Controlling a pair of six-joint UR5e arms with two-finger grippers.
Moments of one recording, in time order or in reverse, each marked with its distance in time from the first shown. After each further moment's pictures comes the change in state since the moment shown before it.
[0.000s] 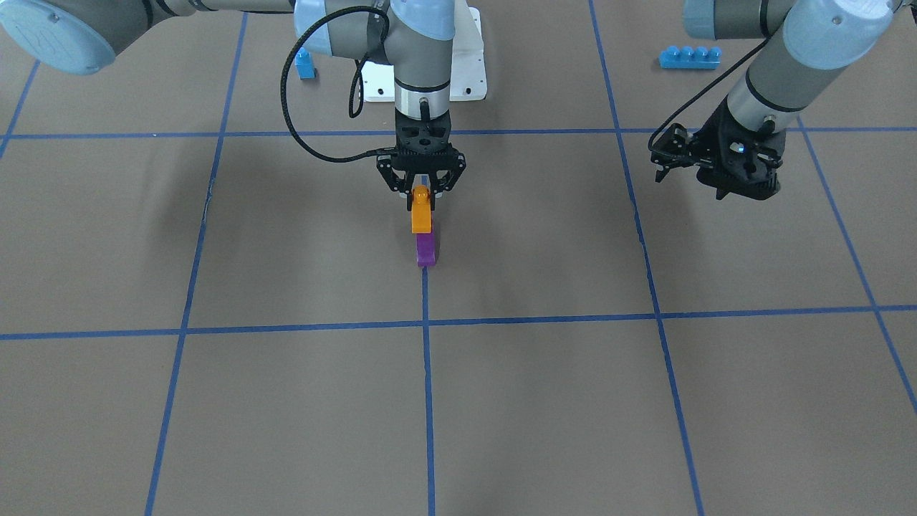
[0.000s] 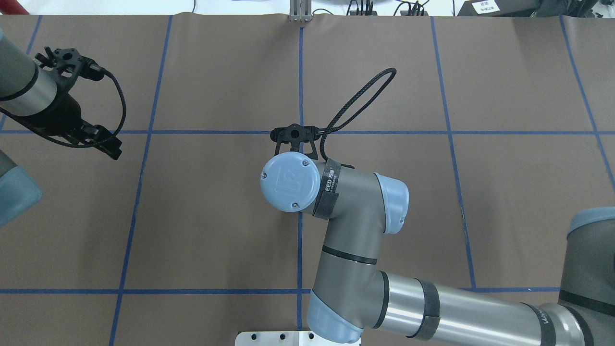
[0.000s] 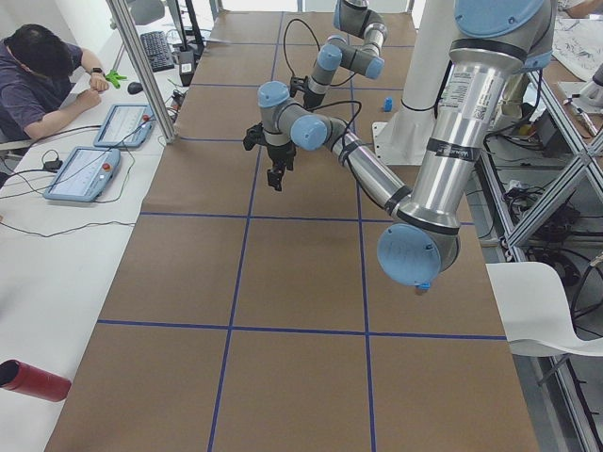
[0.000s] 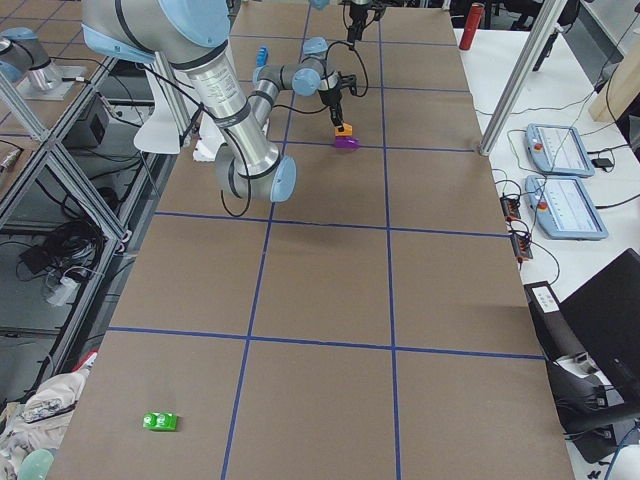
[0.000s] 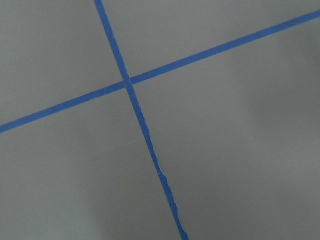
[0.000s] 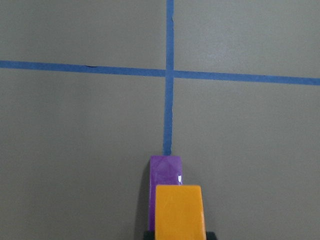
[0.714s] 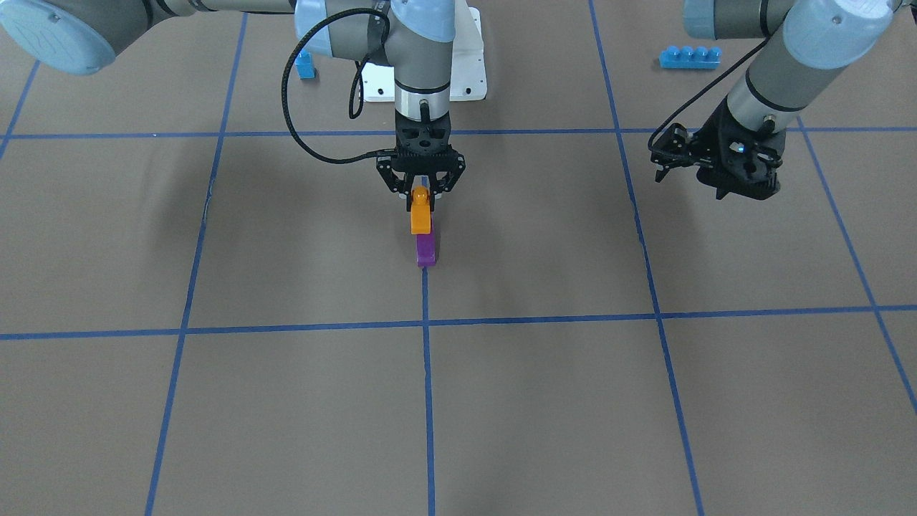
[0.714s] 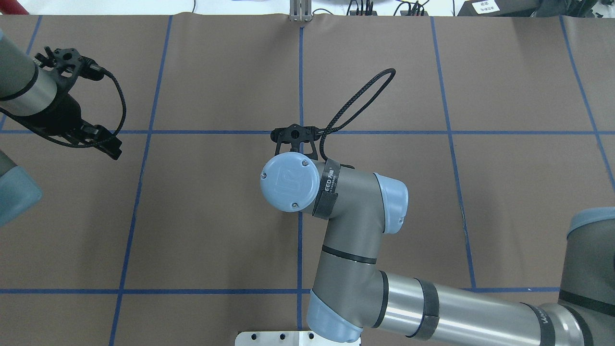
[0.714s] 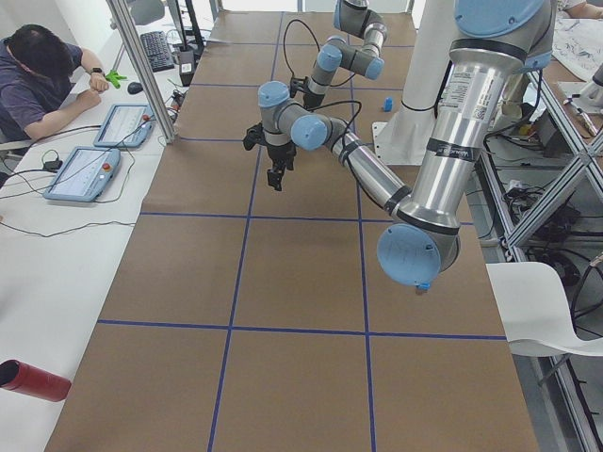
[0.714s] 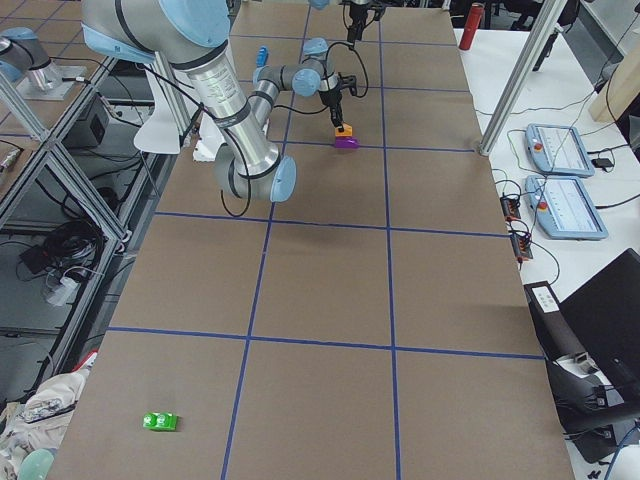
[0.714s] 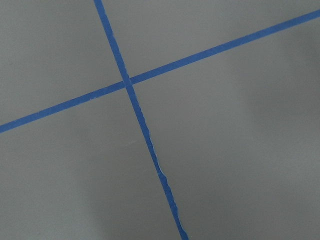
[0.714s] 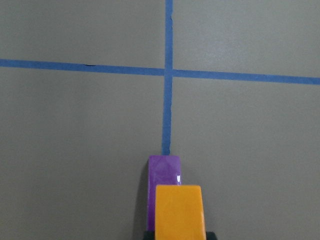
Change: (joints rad) left arm 0.000 0.000 -0.001 0.000 0.000 0.000; right arm -0.001 0.000 -0.006 0.000 0.000 -0.001
